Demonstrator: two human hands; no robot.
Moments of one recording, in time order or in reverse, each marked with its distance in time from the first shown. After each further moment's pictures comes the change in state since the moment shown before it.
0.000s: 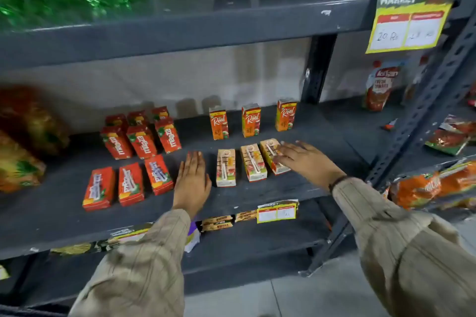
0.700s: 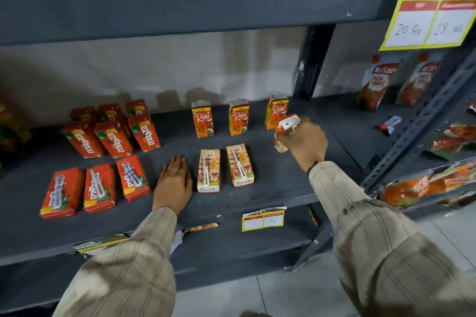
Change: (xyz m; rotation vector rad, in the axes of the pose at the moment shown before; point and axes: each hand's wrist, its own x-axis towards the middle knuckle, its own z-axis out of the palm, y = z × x) left_hand 0.027 -0.013 0.035 -0.127 0.016 -0.087; right_hand 0.047 0.023 -0.011 0.698 0.354 0.986
